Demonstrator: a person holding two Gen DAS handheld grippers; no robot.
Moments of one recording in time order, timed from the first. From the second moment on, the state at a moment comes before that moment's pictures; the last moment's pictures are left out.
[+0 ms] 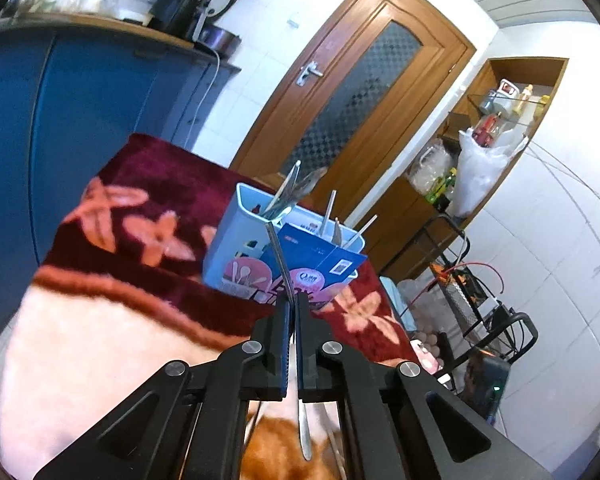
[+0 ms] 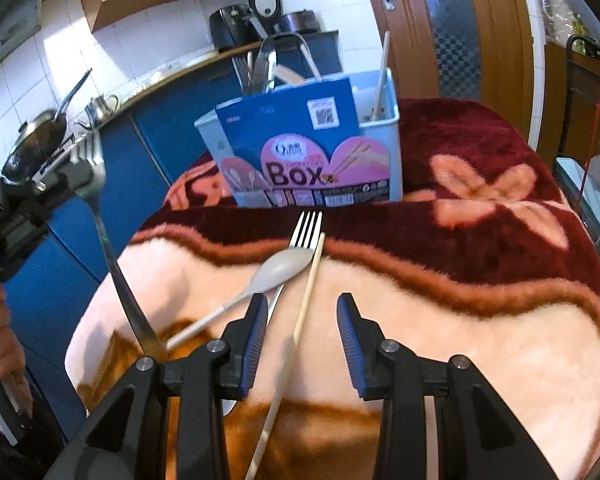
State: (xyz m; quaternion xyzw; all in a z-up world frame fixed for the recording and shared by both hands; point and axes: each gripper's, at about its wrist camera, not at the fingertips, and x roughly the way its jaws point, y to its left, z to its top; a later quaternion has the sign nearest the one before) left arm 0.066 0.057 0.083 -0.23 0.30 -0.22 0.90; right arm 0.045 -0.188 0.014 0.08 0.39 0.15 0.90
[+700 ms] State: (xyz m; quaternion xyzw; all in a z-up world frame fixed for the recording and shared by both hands) left arm 0.045 0.089 0.092 -0.20 0.27 -0.17 0.92; right arm 0.104 -0.162 -0.004 0.00 0.51 0.14 0.85
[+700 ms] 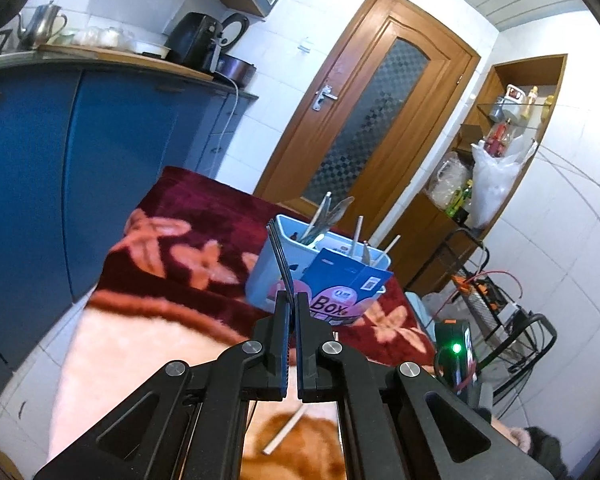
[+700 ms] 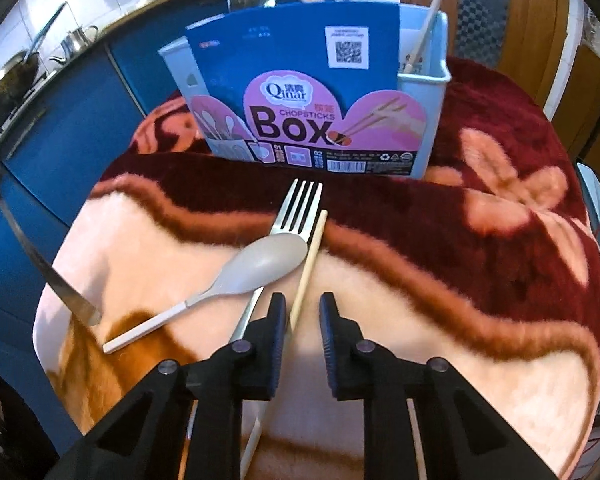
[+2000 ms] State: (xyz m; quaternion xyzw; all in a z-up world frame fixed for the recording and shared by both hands) left arm 0.091 0.044 0.146 -0.17 0.19 -0.18 0.95; right arm 0.034 -0.225 0.083 0.11 0.22 0.15 0.96
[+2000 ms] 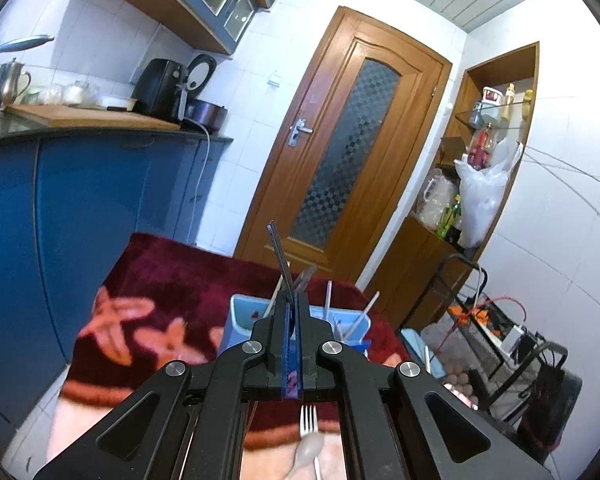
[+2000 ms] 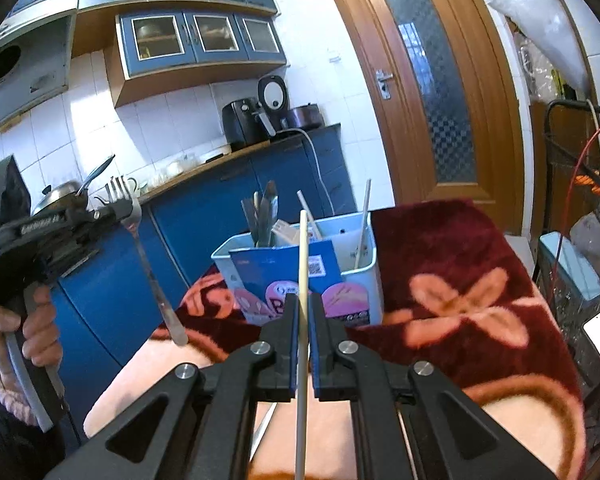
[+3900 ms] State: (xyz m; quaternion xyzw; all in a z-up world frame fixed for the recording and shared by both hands) left arm 0.202 0.013 0.087 -0.15 0.23 -0.17 0.95; right arm 0.186 -0.234 0.116 0.10 0.06 0.06 0.99
